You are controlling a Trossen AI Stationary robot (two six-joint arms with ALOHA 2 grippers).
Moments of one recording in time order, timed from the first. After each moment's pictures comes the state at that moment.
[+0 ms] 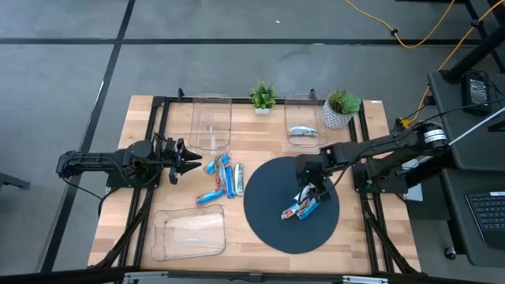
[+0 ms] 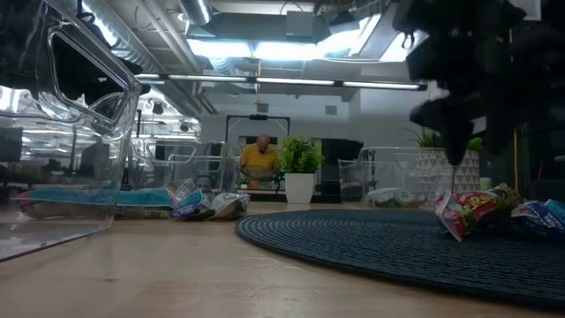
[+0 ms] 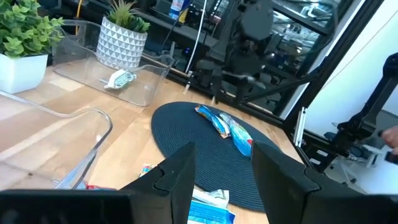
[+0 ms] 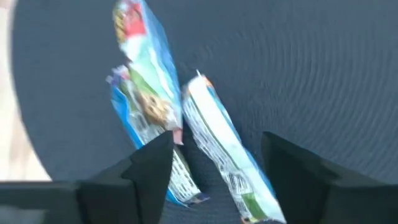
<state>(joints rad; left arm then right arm) 0.07 0.06 0.01 0.02 0.02 -0.43 0.10 1.36 0.83 -0.73 -0.20 -0.06</state>
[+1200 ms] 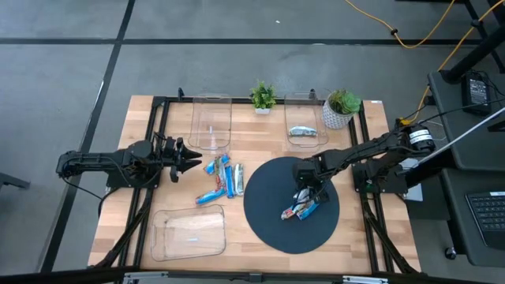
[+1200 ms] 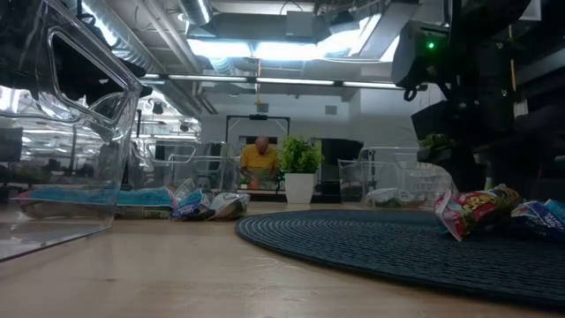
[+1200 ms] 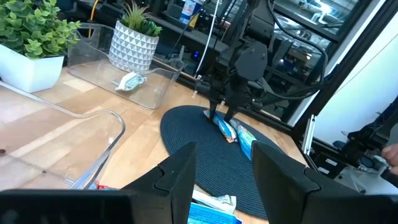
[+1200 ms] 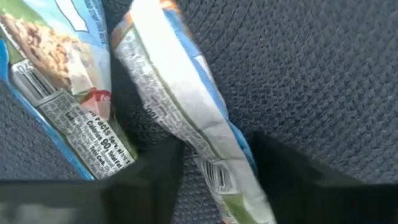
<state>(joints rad) 0.07 0.06 0.01 0.02 -0.03 -0.45 0.10 1.52 0.74 -0.67 -0.10 -0.08</state>
